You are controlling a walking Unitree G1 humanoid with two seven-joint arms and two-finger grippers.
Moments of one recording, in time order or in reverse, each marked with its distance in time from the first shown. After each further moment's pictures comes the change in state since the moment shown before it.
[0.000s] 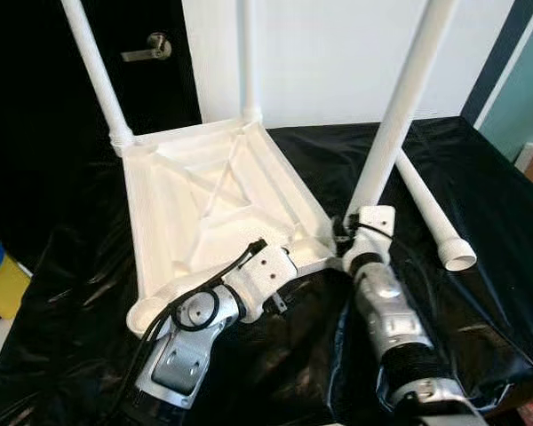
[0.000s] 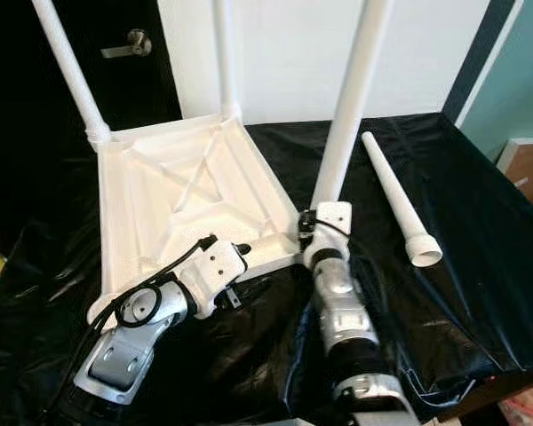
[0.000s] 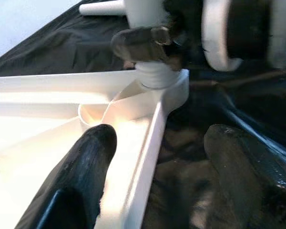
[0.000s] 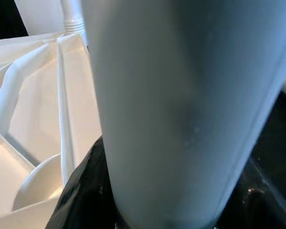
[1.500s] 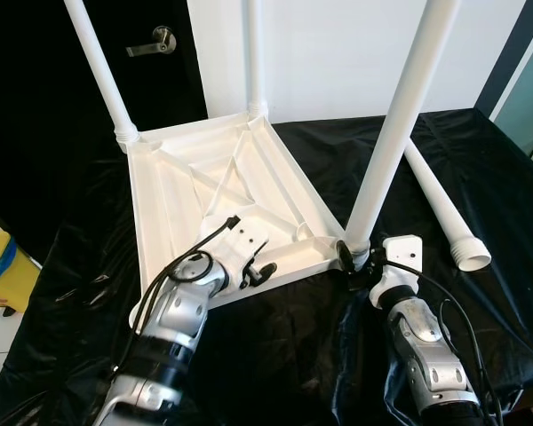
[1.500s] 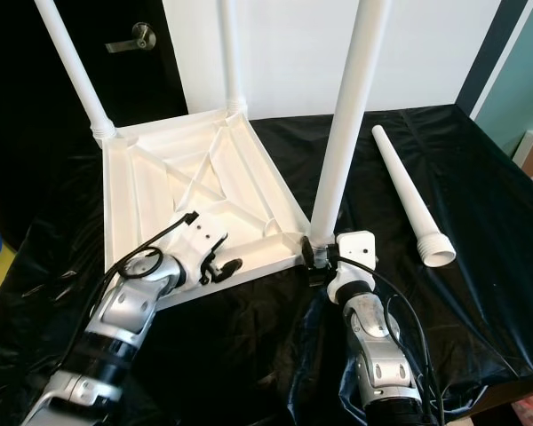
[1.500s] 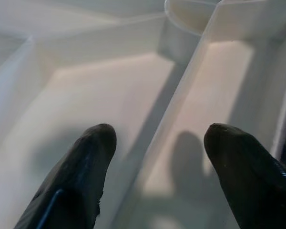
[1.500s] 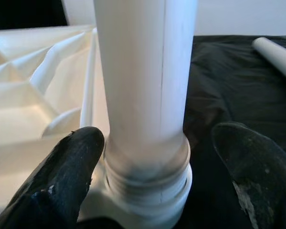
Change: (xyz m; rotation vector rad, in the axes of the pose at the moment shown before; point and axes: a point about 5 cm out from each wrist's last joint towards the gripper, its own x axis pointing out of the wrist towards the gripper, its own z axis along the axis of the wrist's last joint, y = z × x) left arm 0.027 0.053 -0.033 -0.189 0.304 0.088; right arm -0.050 -0.039 0.004 -0.079 -0.090 0.134
